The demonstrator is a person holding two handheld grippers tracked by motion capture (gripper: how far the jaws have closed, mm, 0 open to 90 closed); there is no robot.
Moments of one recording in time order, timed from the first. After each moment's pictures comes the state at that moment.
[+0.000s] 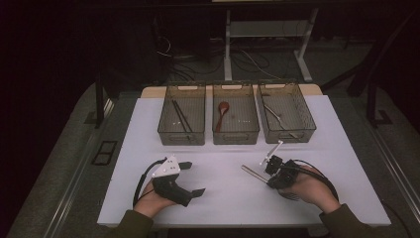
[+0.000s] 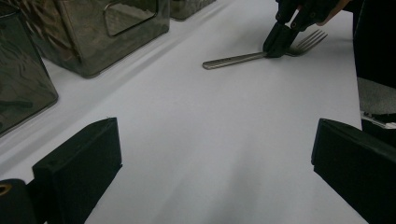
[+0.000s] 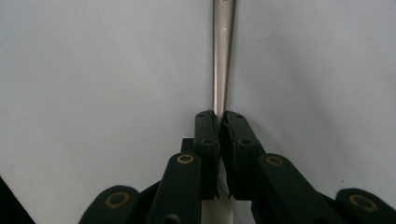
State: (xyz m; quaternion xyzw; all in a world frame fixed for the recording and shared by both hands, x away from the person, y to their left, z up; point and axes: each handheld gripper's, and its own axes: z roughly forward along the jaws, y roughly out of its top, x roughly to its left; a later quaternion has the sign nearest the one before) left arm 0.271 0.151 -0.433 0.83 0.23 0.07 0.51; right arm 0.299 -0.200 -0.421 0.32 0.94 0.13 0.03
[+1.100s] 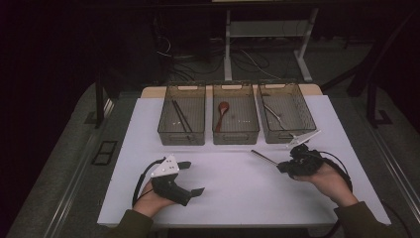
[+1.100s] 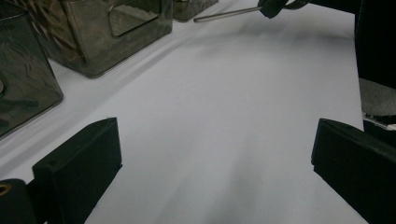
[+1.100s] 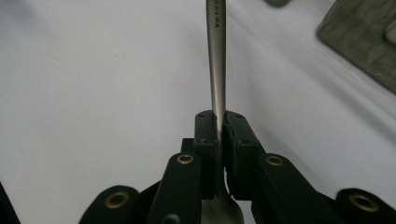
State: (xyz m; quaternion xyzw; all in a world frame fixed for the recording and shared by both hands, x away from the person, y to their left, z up) left arm 0.272 0.153 -0.433 0.83 0.23 0.07 0.51; right arm 0.309 -0.260 -0.398 0.37 0.88 0.29 0.05
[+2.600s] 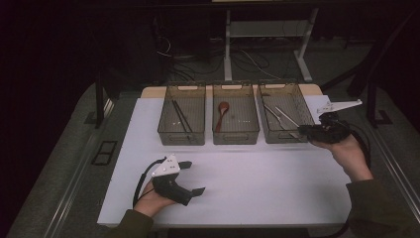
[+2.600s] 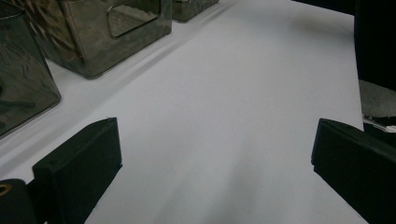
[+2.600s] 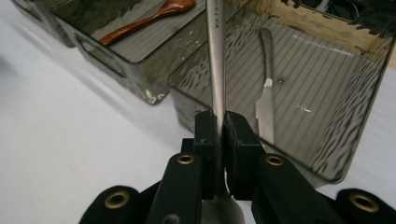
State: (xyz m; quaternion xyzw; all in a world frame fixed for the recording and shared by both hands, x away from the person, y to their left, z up) left arm 0.273 0.151 -0.433 0.83 0.23 0.07 0.51; right arm 0.360 -0.320 -0.347 0.43 0.81 0.36 0.16
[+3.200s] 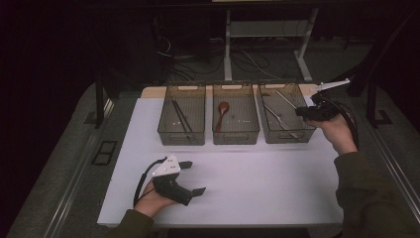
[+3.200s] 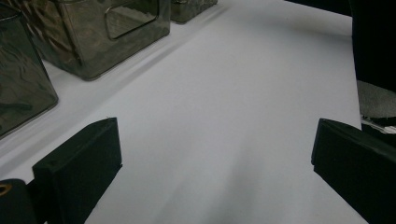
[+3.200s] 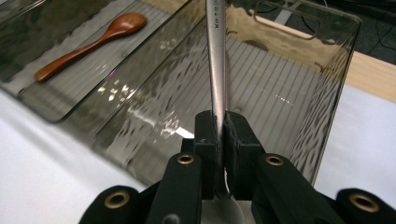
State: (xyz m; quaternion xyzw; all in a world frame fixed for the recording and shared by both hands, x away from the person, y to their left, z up) left arm 0.273 0.150 -0.433 0.83 0.23 0.07 0.51; right arm 0.427 -0.317 -0.343 0.48 0.79 0.34 0.18
